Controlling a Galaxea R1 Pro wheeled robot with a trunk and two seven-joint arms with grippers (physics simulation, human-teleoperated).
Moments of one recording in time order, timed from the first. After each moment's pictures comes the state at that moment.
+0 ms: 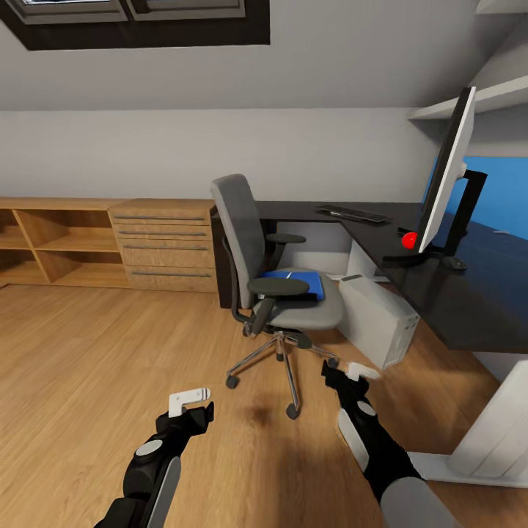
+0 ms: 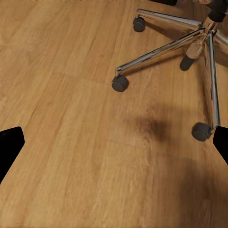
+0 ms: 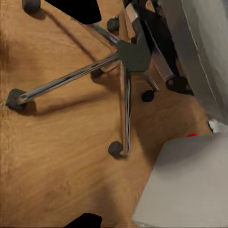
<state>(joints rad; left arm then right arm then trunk) -0.15 -0.16 -0.07 -1.51 0.10 0.59 0.24 -0.56 0.09 0.01 -0.77 -0.26 -0.03 -0.24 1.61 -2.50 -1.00</state>
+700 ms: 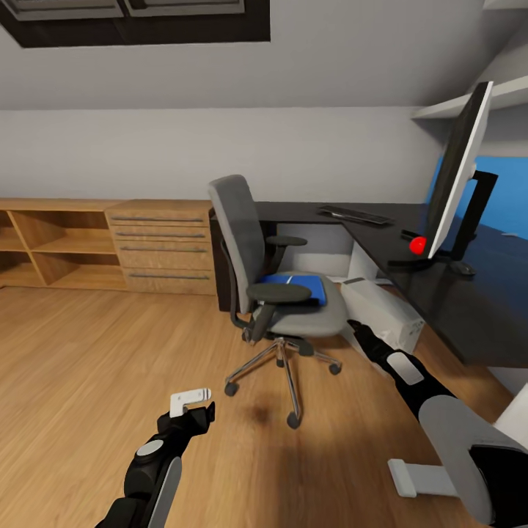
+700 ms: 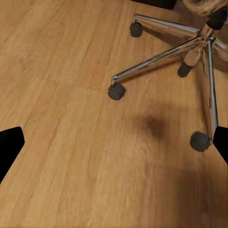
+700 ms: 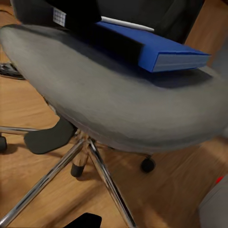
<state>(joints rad) -0.15 -0.16 -0.08 -1.51 0.11 0.58 0.24 -0.92 -0.15 -0.02 -0.37 -1.02 0.18 0.15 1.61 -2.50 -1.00</state>
